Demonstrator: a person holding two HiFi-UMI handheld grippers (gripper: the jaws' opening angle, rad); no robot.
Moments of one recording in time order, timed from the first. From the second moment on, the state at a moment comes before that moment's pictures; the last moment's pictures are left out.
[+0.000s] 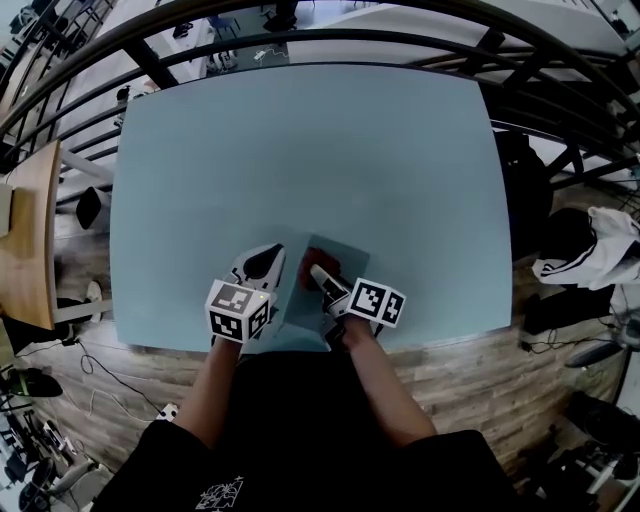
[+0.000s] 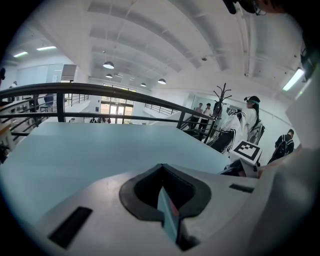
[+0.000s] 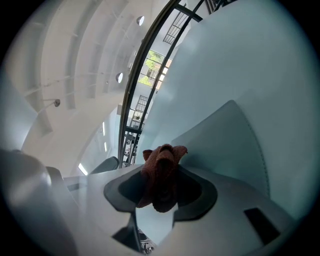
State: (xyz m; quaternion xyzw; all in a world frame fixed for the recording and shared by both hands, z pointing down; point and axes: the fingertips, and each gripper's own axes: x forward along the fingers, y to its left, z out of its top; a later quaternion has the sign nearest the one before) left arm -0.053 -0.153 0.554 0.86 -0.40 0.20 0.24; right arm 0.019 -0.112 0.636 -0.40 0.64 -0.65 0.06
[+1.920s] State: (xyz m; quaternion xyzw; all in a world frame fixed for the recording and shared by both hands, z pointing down) left arm -0.014 -0.115 0.565 0.88 -0.35 0.20 0.24; right arm 0.099 -0.059 0.657 -0.46 0.59 -0.65 0.06
